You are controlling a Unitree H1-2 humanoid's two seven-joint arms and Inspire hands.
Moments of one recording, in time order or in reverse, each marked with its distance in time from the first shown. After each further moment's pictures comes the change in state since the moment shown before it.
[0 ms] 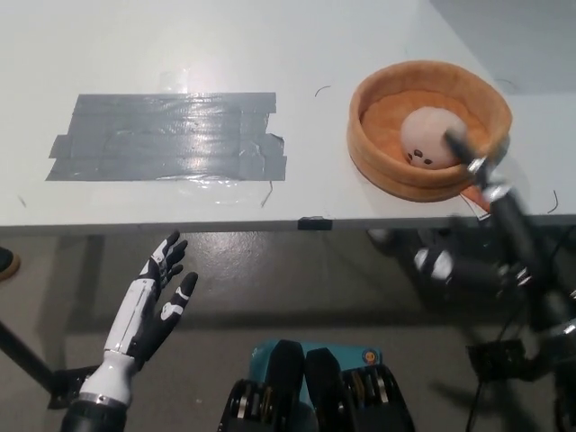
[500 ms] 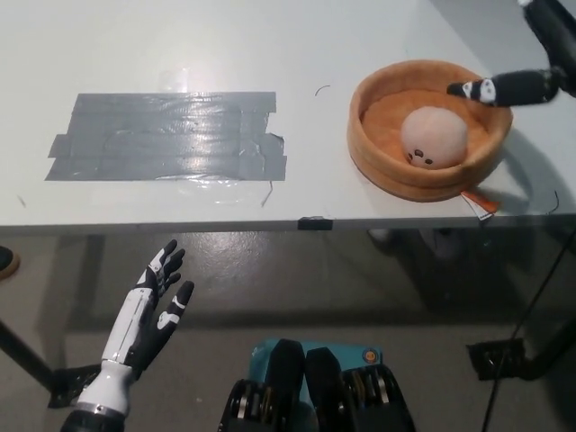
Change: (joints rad) left_arm 0.018 -0.002 0.005 0.000 0.001 -0.012 0.000; right_arm -0.550 -0.252 0.161 0.449 -0.070 0.242 0.183
